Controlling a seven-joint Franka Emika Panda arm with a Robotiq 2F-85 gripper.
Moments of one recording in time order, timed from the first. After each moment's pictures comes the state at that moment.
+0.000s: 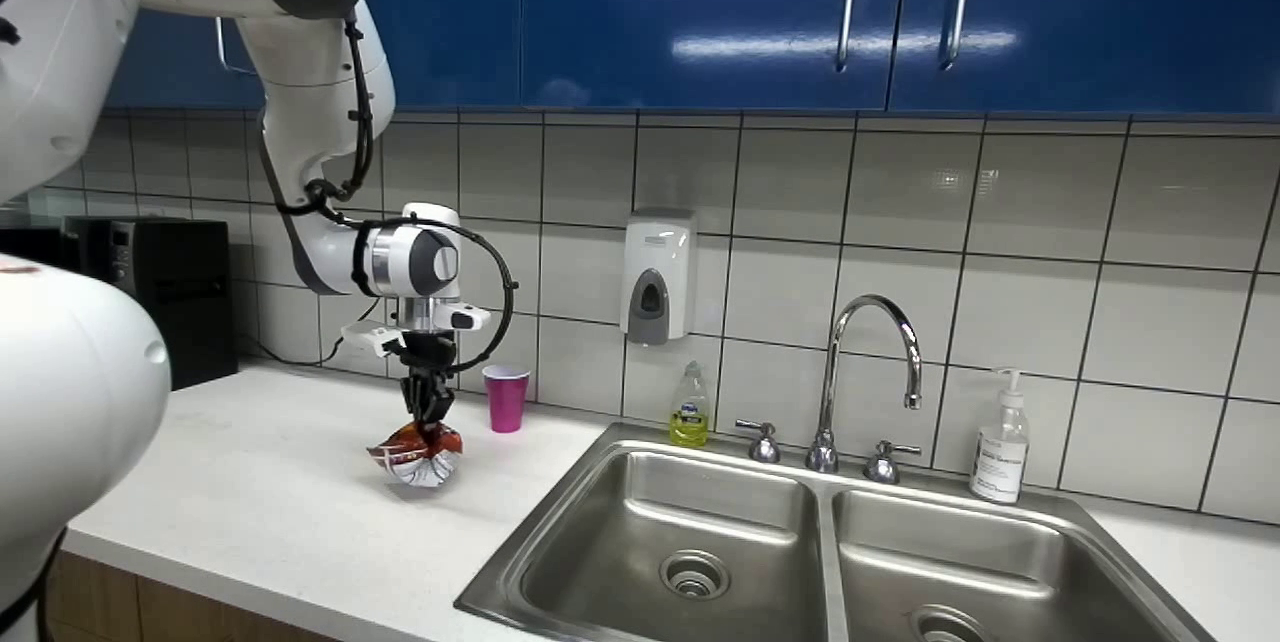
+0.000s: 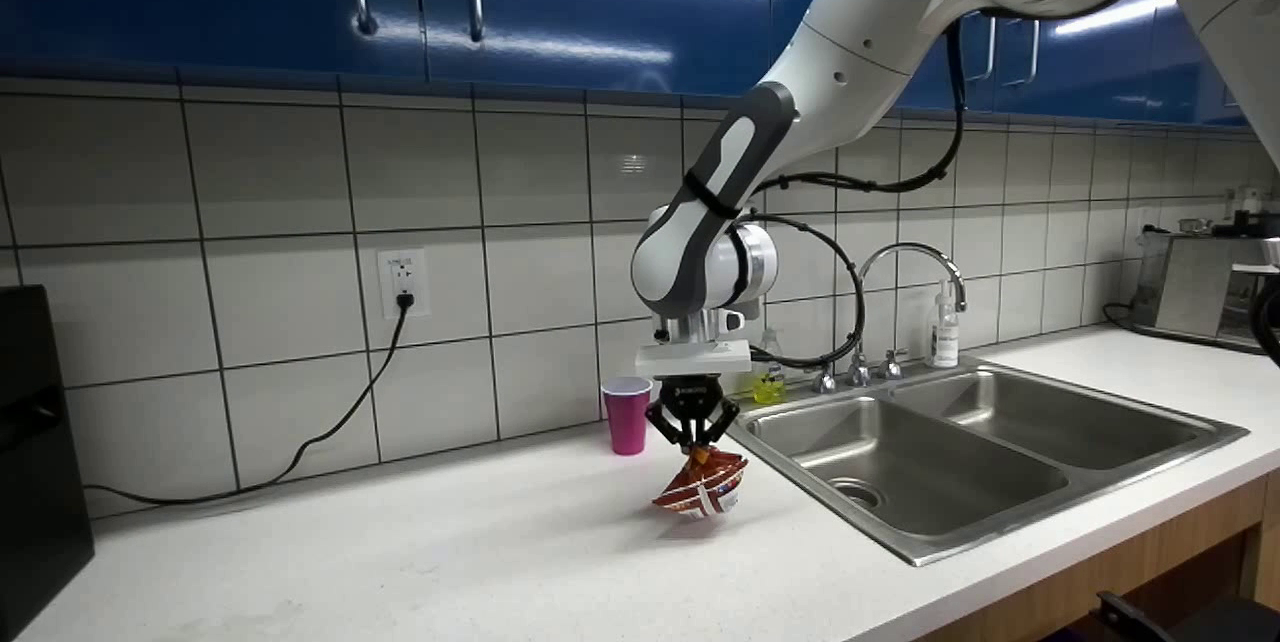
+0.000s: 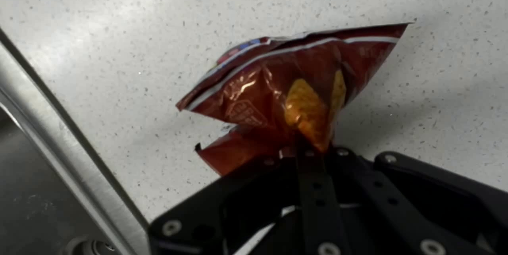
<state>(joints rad) 0.27 0.43 0.00 -2.05 -0.01 2.42 0.69</state>
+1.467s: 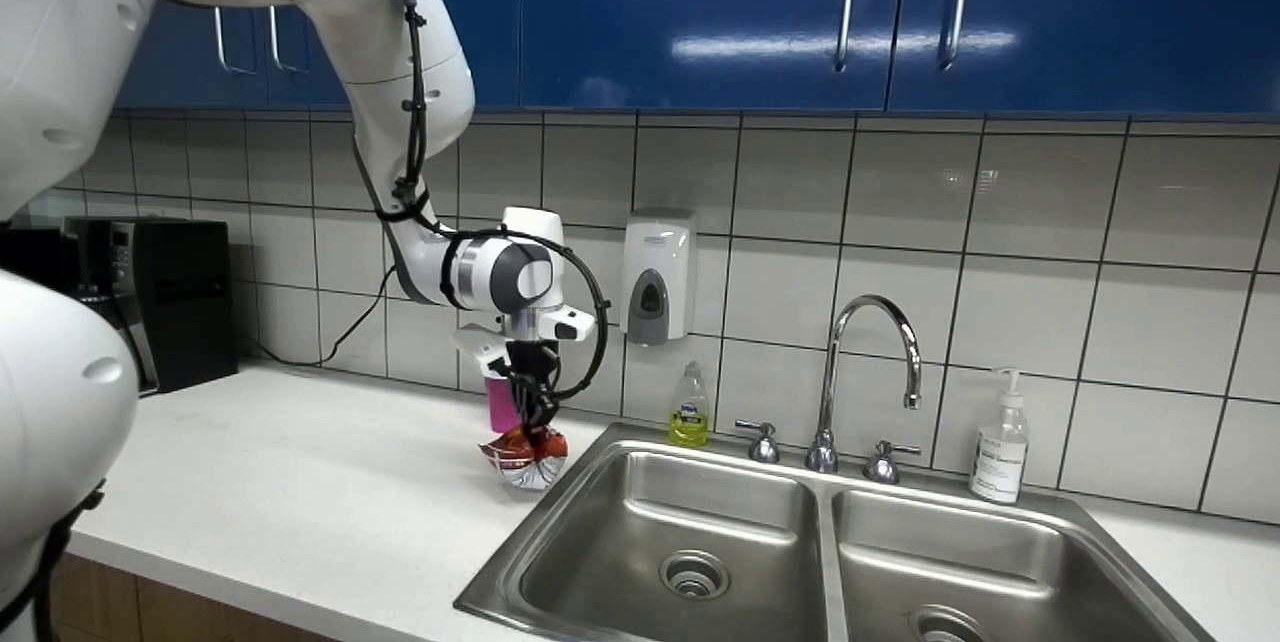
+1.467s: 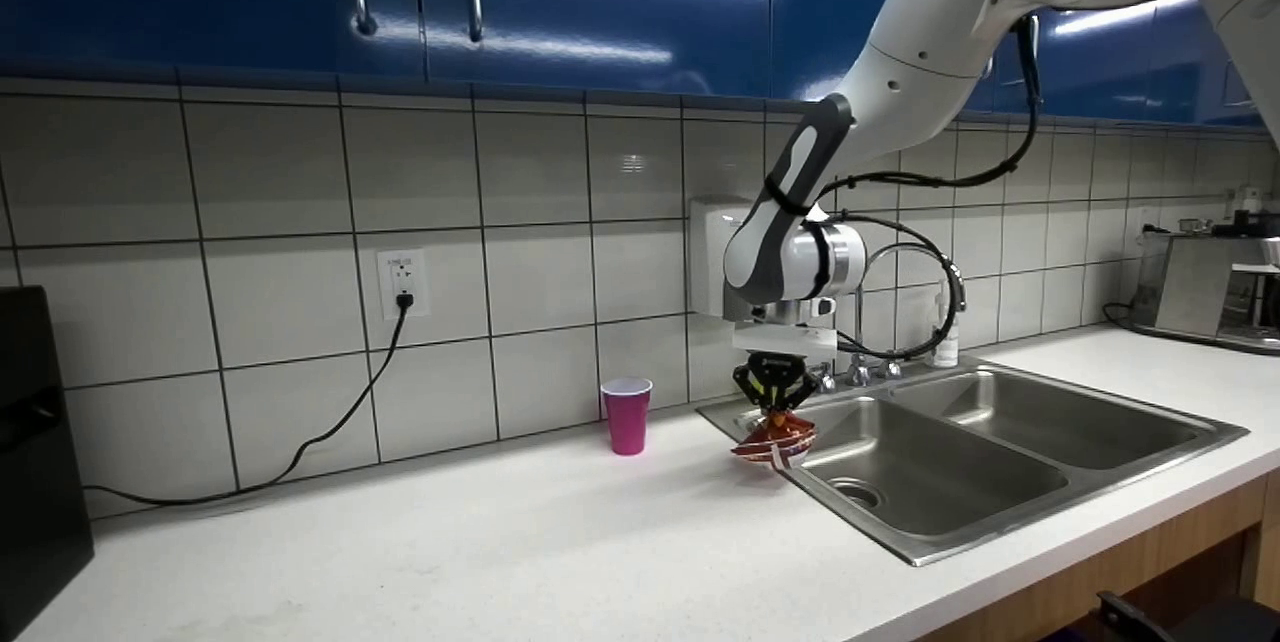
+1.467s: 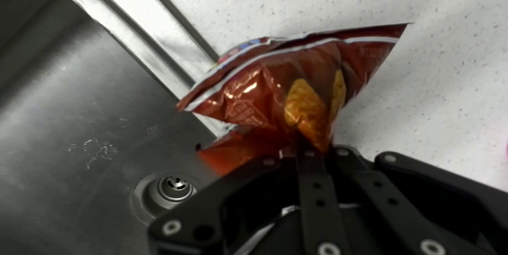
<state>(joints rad) 0.07 0.40 -0.08 -2.13 0.10 2.62 0.51</state>
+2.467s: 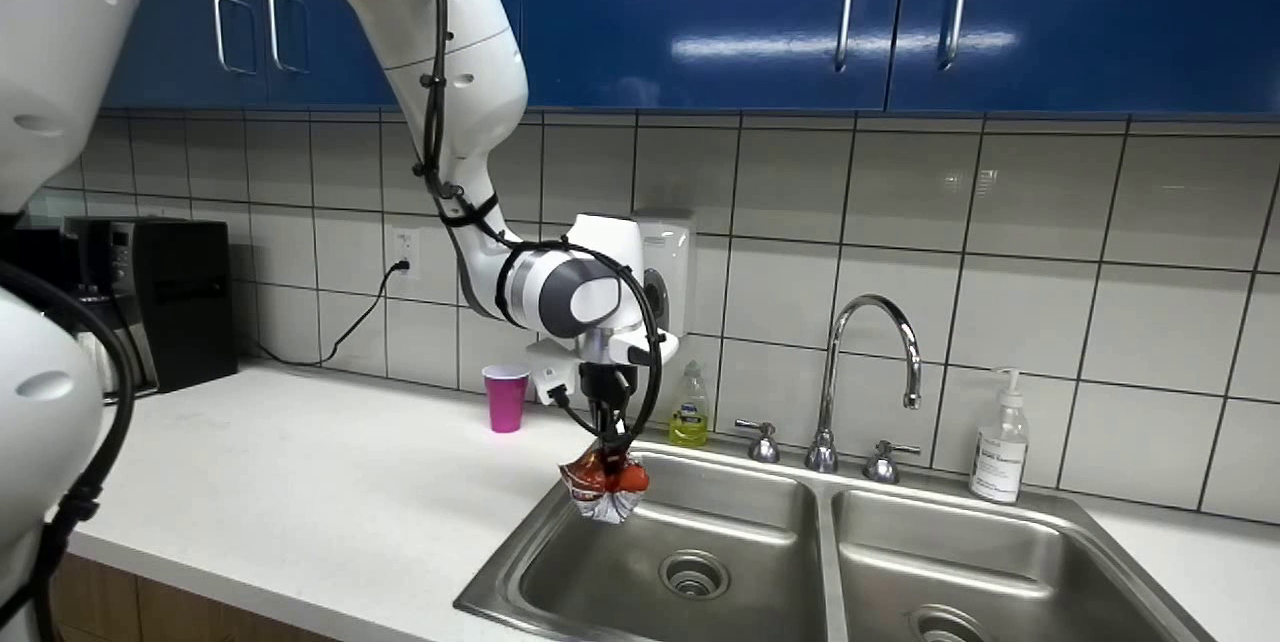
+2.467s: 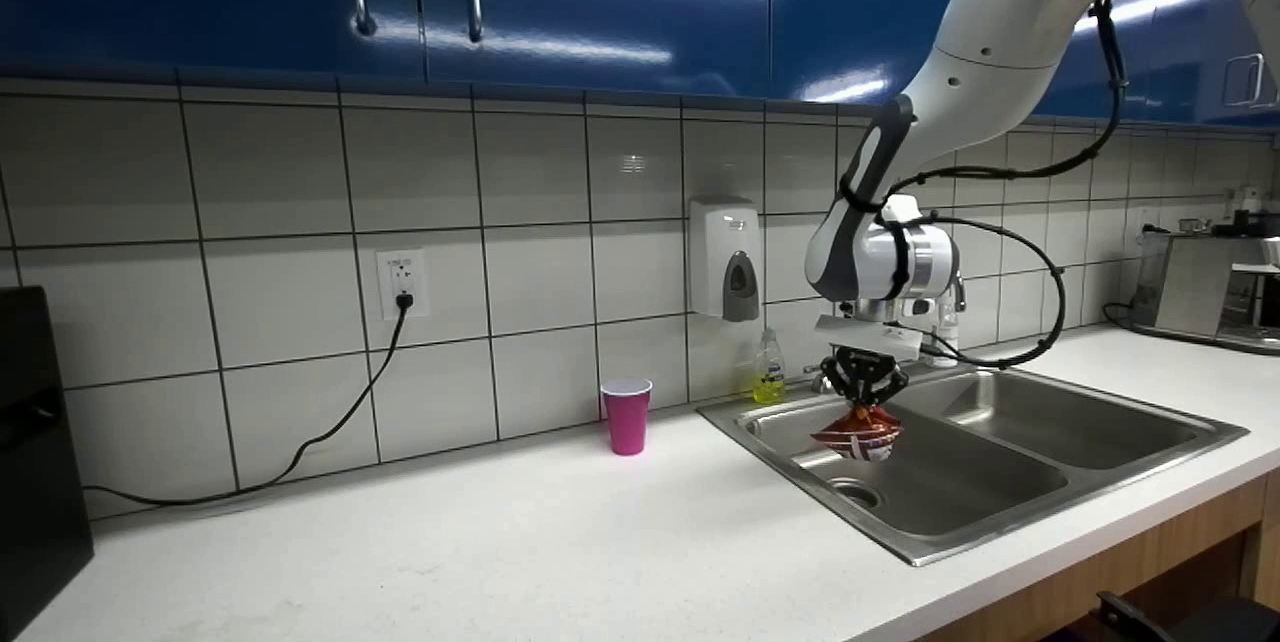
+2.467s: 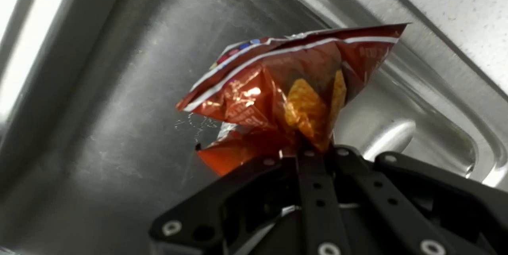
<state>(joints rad) -0.07 0.35 -0.17 -2.25 0.19 2.73 0.48</state>
